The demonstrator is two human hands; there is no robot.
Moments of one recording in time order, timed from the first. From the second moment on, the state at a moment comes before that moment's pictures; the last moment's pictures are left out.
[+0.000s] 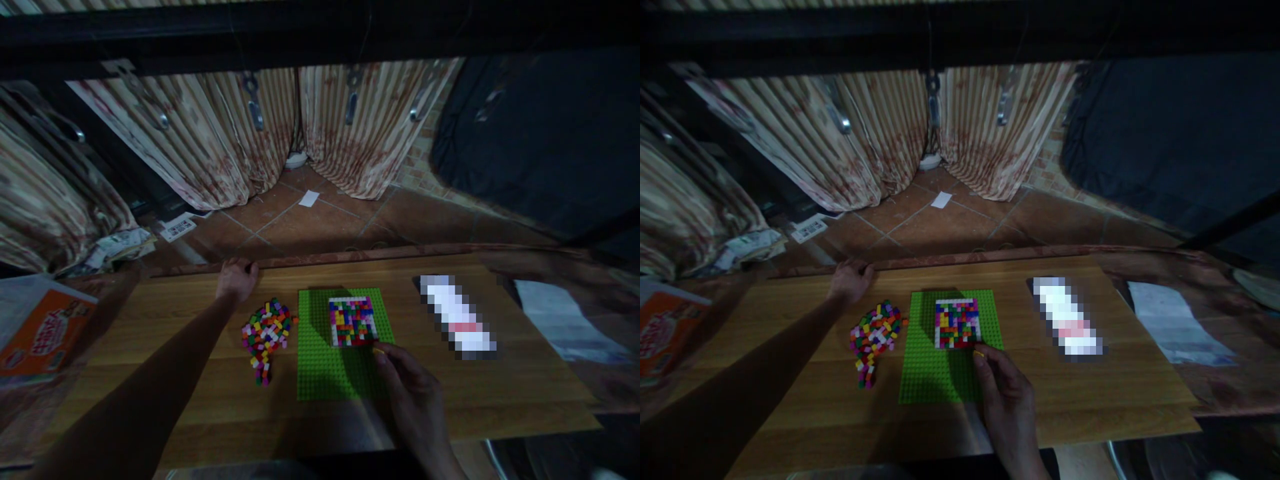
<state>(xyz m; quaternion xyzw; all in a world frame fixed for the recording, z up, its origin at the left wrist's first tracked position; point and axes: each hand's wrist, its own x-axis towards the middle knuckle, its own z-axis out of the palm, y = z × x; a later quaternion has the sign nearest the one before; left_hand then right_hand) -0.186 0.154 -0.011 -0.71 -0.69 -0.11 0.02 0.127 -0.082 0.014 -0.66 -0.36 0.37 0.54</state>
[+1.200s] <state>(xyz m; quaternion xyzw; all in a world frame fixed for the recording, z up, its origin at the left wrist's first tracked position) -0.185 0.153 -0.011 -0.71 -0.69 -0.12 0.02 0.131 -0.083 0.000 -0.68 -0.39 0.35 0.51</state>
